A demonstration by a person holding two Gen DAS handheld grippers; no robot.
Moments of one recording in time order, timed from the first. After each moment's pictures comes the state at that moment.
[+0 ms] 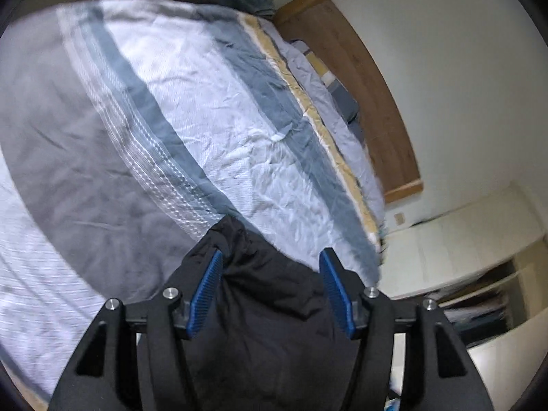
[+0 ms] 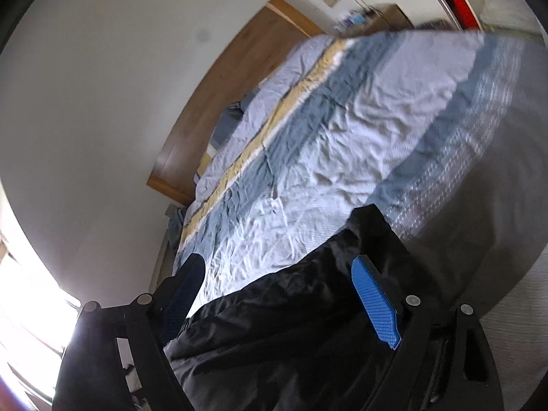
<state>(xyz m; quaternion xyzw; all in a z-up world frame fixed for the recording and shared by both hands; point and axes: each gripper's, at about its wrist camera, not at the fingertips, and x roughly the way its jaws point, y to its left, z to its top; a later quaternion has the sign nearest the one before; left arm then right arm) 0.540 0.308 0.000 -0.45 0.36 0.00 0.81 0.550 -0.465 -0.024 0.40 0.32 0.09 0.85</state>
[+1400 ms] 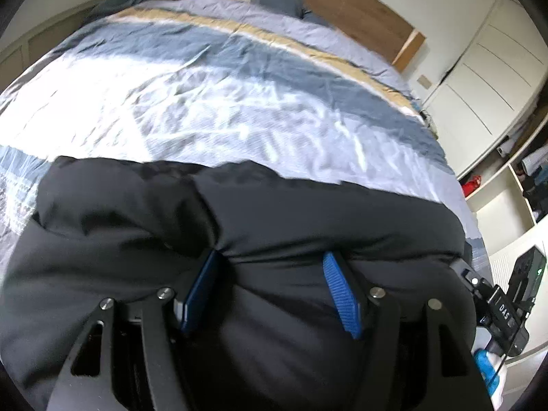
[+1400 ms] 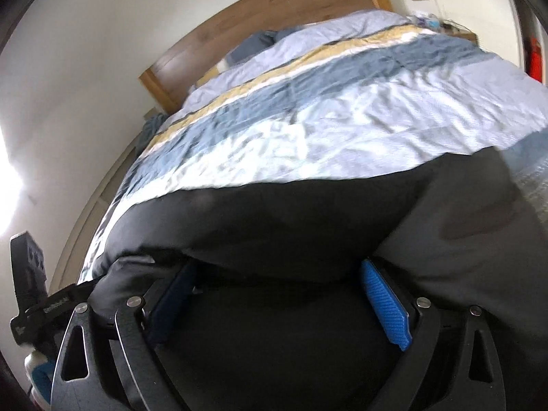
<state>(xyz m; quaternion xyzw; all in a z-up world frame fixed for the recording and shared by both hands) 0.681 0.070 -0.074 -0.17 0.48 -0.05 0.86 0.648 -0.336 -0.120 0.21 0.42 0.10 0.88</state>
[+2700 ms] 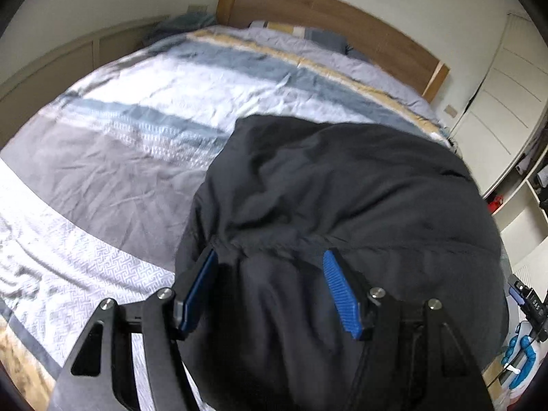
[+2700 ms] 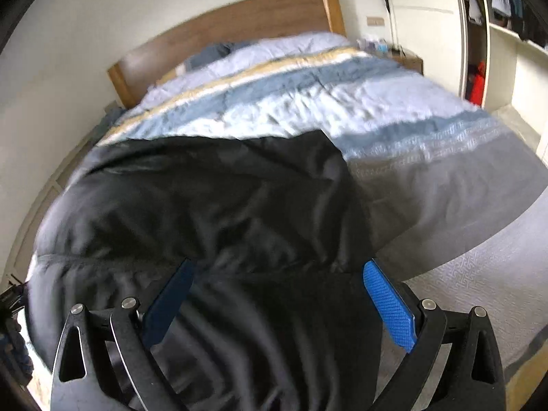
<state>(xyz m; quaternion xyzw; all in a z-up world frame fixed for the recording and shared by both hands) 0.474 0.166 -0.061 -0.16 0.41 0.03 0.90 0.493 -0.395 -0.083 0.12 0.39 0.03 0.91</state>
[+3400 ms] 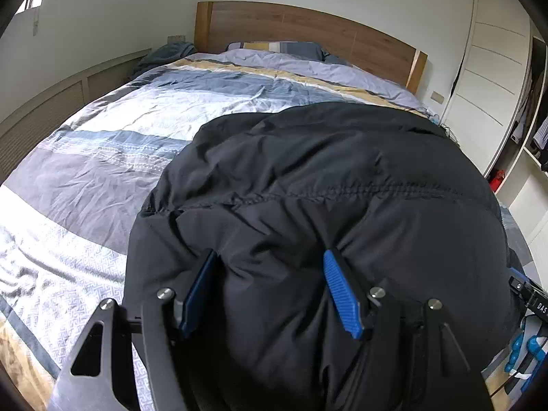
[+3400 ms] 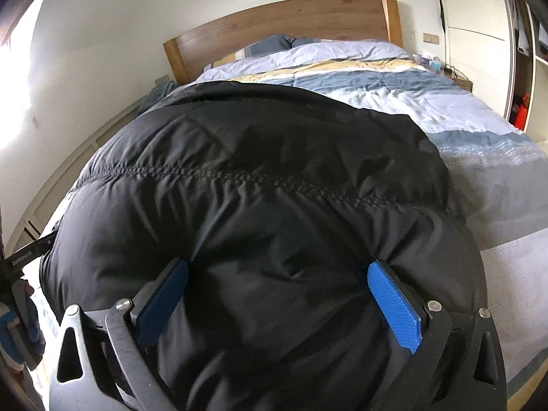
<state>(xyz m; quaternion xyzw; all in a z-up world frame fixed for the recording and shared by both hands) 0.451 0.102 -0.075 -0.09 0.37 0.03 0.92 0.460 -0.330 -0.112 0.07 0.39 0.11 0.91</state>
